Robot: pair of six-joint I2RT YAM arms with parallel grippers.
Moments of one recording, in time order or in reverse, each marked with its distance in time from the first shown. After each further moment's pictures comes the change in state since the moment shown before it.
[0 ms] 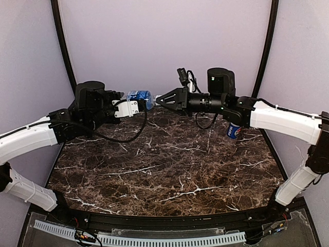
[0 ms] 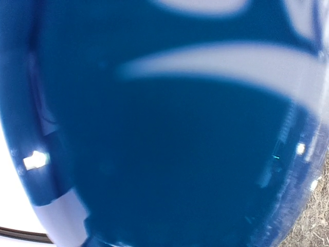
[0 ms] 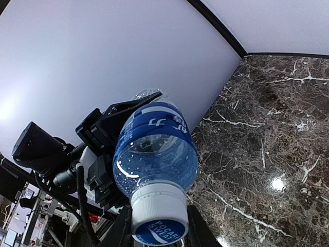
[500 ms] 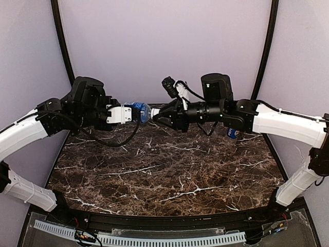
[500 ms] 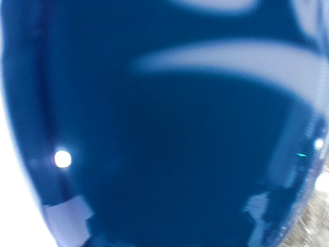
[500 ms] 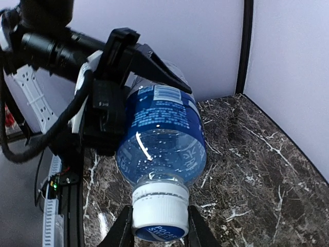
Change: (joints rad) left arm -0.003 -0.032 0.111 -0.378 0.137 -0.117; right arm 0.087 -0.024 0.005 -0.138 0.037 -0.750
